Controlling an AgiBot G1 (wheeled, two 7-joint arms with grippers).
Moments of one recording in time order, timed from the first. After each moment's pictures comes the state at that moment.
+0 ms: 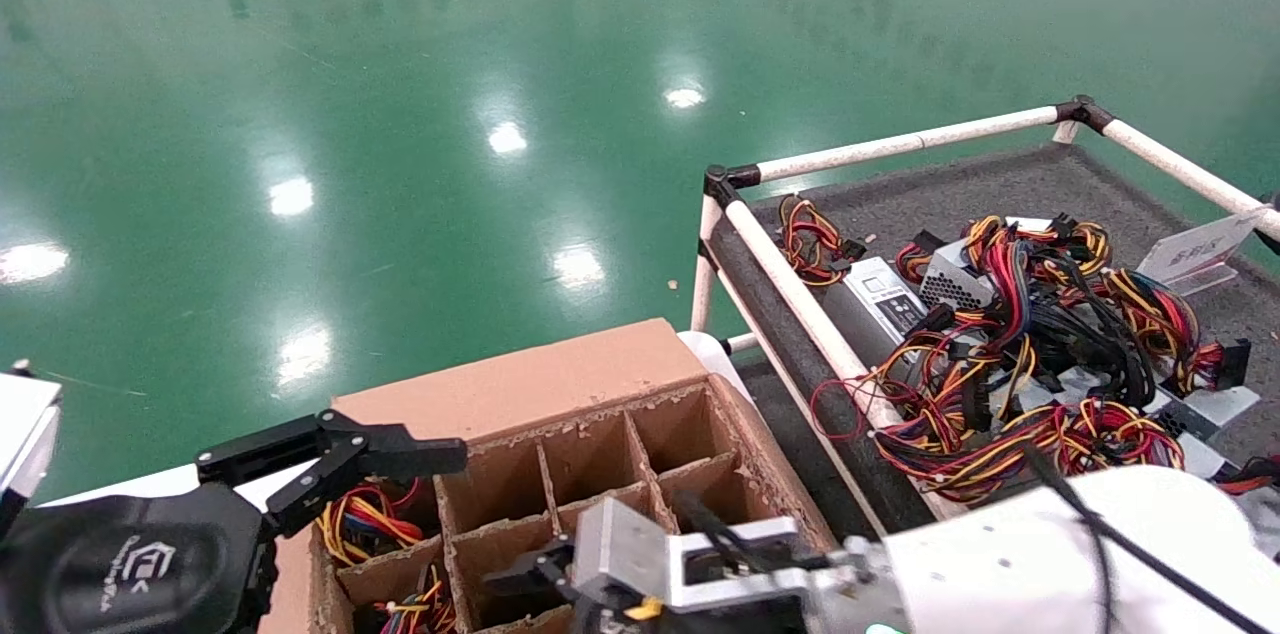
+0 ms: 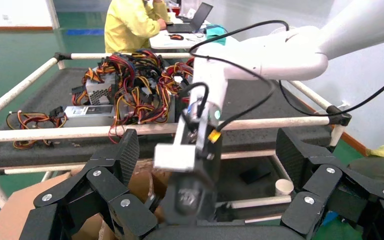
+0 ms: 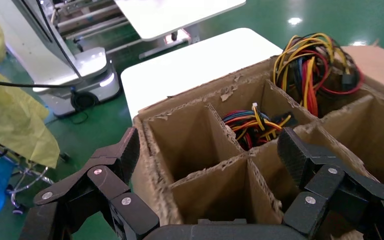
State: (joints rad) left arm -1.09 0.58 0.35 -1.27 0.68 1.47 -0.15; right arm 1.31 -1.19 -0.61 0.77 -1.21 -1.42 0.00
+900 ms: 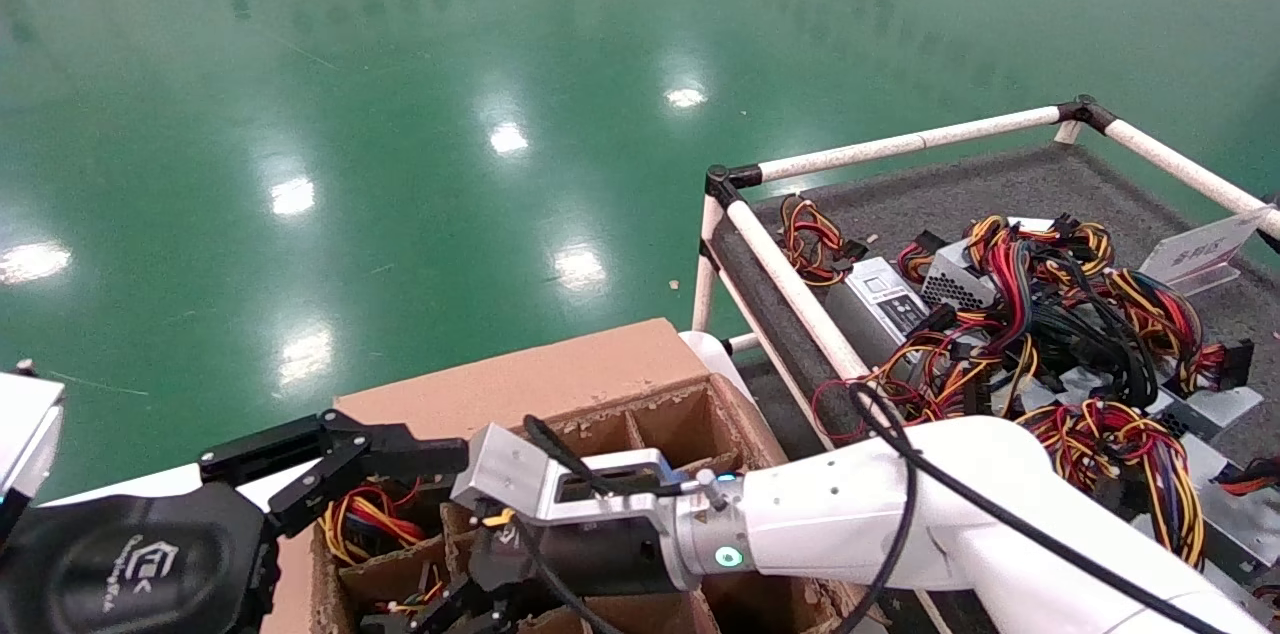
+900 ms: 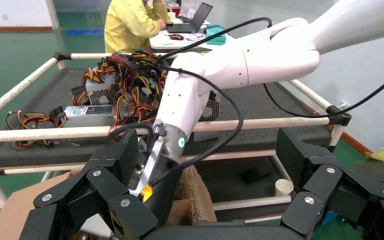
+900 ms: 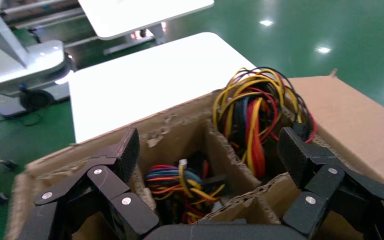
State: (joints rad) left arm -1.09 0.58 0.35 -1.27 0.68 1.47 -0.15; right arm 1.44 -1.37 -0.87 0.56 -1.08 -1.13 -0.13
